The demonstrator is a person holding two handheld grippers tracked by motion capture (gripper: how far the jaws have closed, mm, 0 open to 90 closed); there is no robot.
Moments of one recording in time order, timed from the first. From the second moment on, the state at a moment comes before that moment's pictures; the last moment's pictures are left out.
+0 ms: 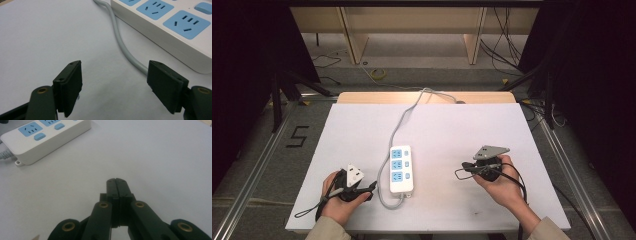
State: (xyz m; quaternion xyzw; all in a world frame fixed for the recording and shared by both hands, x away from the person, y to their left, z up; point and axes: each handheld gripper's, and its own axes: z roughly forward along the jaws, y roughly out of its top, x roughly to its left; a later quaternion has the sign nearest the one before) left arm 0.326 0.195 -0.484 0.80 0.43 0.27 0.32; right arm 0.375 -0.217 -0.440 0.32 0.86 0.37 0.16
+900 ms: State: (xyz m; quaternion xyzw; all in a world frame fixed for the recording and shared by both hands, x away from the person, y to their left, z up) left arm 0.327 0.193 -0.485 0.80 0.42 0.27 0.32; right arm 0.383 -0.199 -0.438 0.32 0.86 0.36 0.15
